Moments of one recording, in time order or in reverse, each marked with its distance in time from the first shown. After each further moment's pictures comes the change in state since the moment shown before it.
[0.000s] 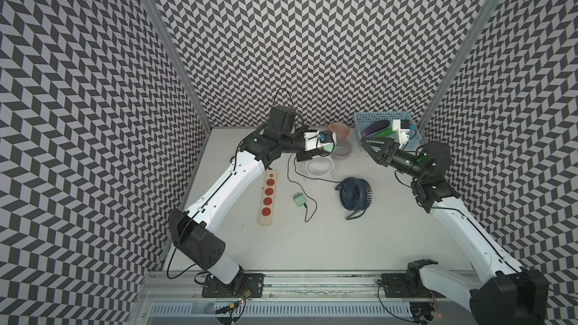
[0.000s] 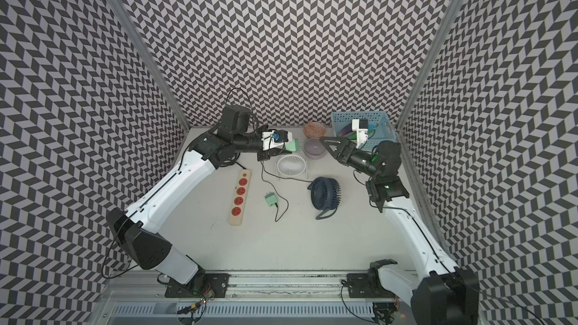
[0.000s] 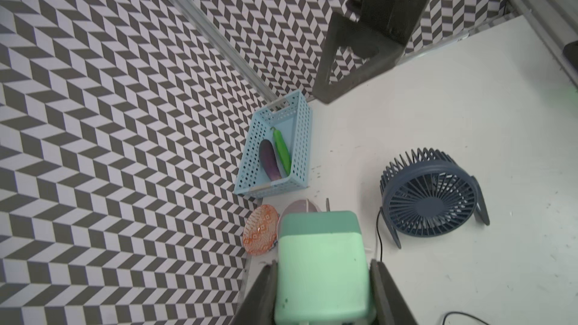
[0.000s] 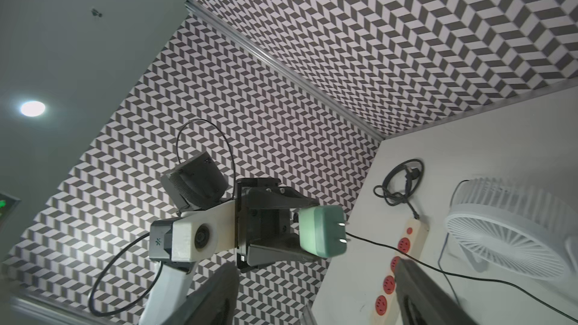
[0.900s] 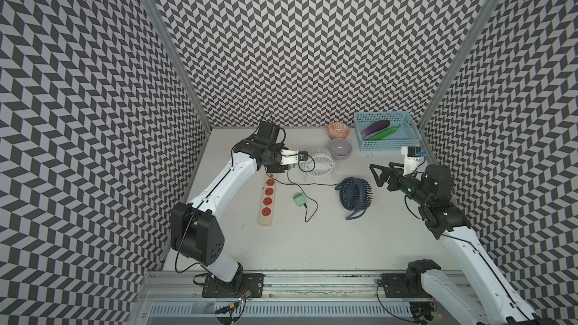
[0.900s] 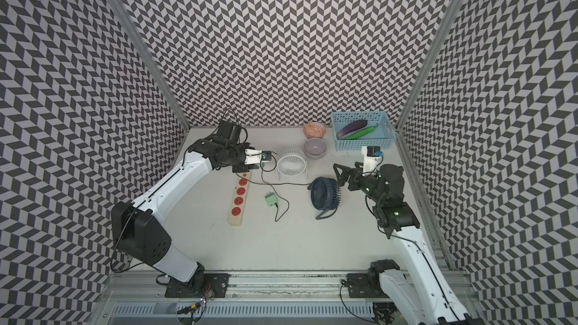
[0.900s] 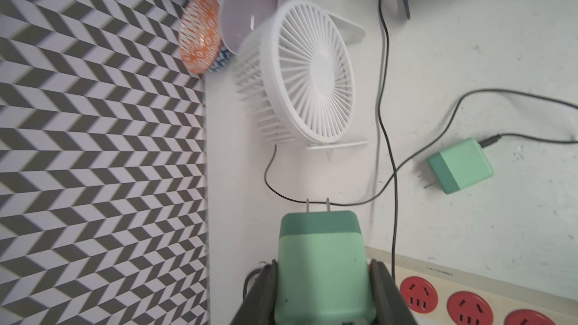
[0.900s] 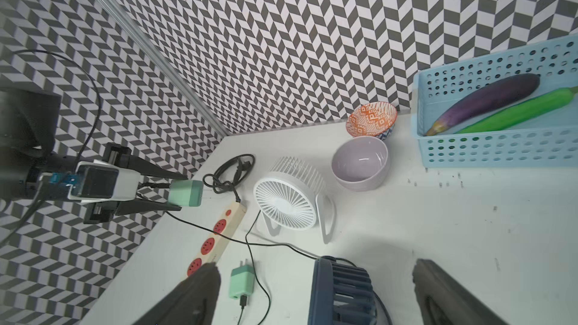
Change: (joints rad) left arm 0.171 0.043 -0.219 -0.179 -0.353 0.291; right arm -0.018 -0.293 -0.233 -0.379 0.432 -0.682
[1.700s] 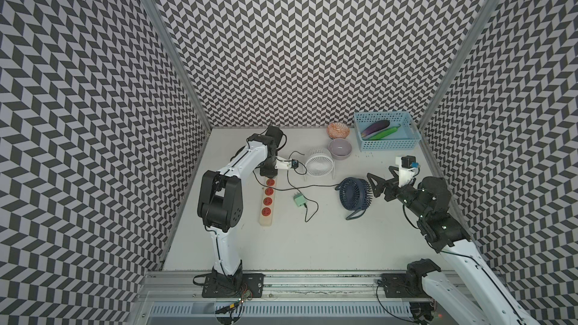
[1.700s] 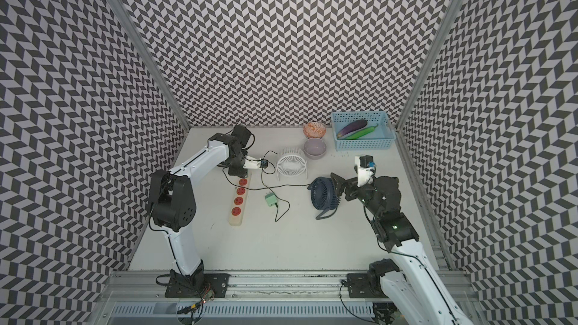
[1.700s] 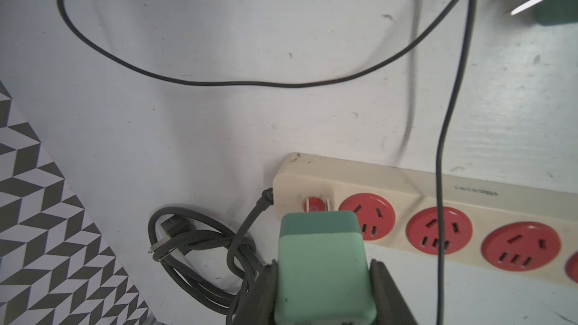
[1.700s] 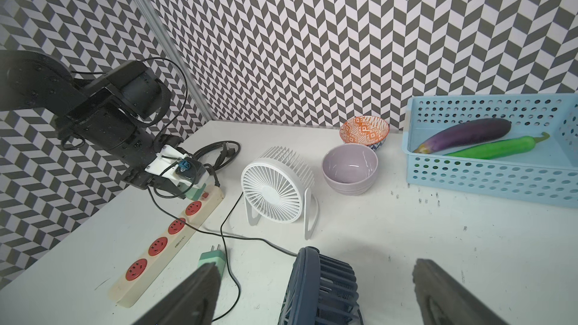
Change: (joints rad) left arm 0.060 0.315 0.153 -0.190 -0.317 0.021; right arm 0.108 -0.099 -0.081 0.033 0.127 -0.157
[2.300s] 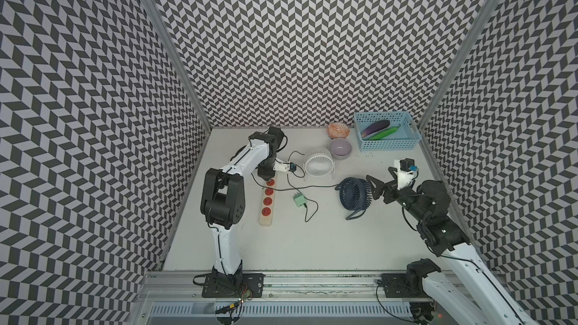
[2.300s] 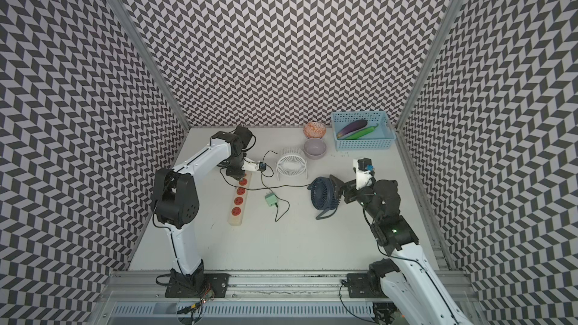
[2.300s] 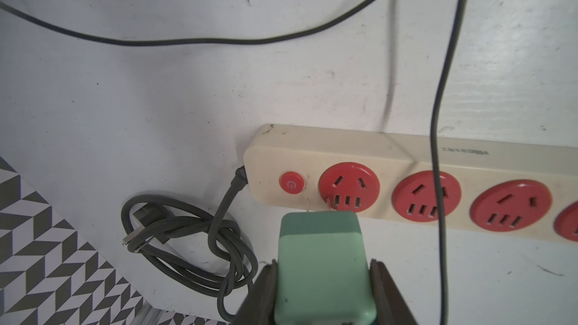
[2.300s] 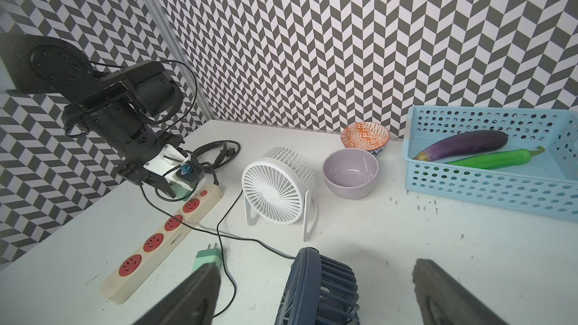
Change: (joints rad) left arm 0.000 0.049 0.063 -0.103 -0.079 0.023; right arm 0.032 -0.030 -0.029 0.020 0.033 -0.032
